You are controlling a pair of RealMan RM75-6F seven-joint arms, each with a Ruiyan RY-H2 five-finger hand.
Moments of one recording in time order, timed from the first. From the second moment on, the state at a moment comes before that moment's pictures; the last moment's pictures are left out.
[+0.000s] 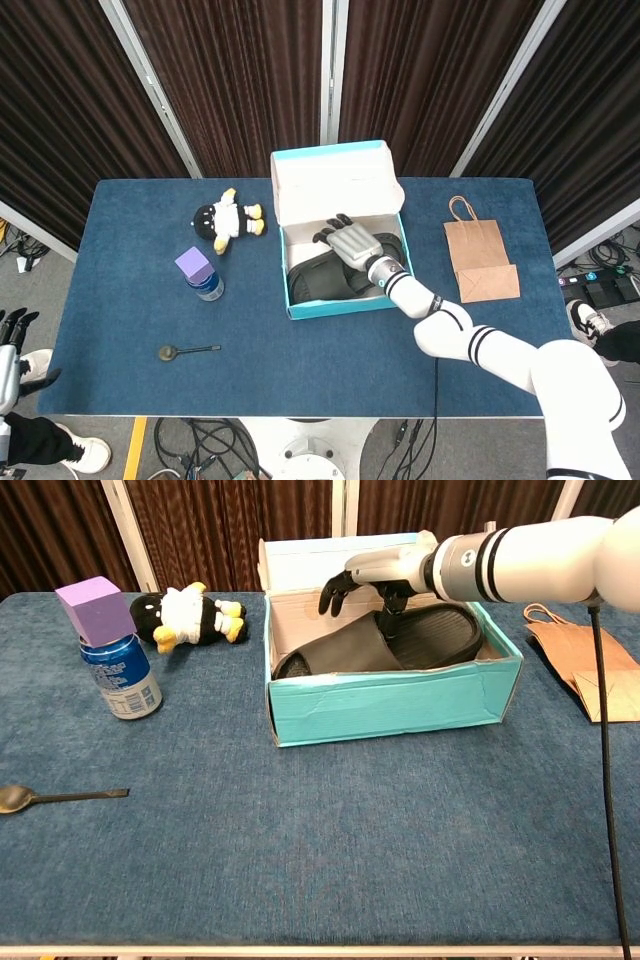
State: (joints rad) left arm 0.02 -1.21 -0.06 -1.53 1.35 1.51 0.06; right arm 1.14 -1.65 0.24 -1.01 -1.16 0.44 0.02
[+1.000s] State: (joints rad) left arm 0.01 -1.20 -0.06 -1.55 1.37 1.50 0.06; right arm 1.00 -1.60 0.25 -1.05 -1.39 0.92 0.26
